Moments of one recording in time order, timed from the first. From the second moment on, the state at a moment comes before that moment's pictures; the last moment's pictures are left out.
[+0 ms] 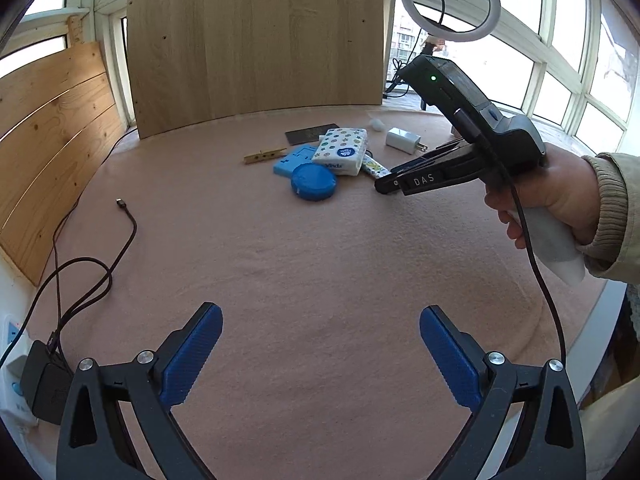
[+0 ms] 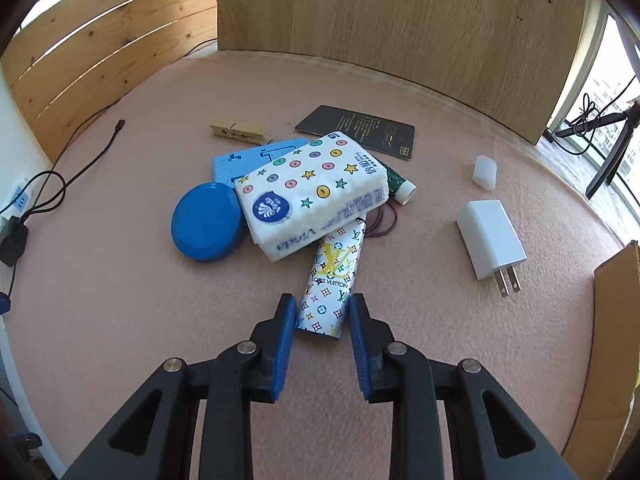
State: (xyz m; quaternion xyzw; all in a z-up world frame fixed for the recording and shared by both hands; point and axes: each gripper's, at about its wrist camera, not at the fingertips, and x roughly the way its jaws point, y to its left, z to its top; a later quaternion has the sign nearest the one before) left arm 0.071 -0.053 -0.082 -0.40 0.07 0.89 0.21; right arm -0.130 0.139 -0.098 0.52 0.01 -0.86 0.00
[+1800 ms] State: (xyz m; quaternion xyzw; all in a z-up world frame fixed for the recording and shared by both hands) left arm 0.089 0.084 -0.106 -0.40 0.17 0.76 0.48; right arm 0.021 0.068 -0.086 0.49 0.36 -0.62 0.50
